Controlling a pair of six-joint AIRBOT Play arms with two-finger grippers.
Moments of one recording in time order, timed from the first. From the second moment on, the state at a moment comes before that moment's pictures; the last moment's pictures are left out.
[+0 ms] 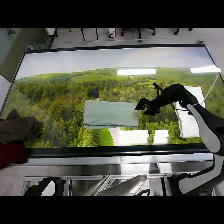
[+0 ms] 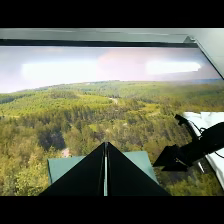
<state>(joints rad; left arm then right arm) 0.25 -0.94 1.99 -2.25 1.54 1.62 0.02 -1.71 1.24 2.34 -1.17 -1.76</state>
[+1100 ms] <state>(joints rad) 0.25 -0.94 1.99 -2.25 1.59 1.60 -0.05 -1.56 1.60 2.44 -1.20 -1.77</state>
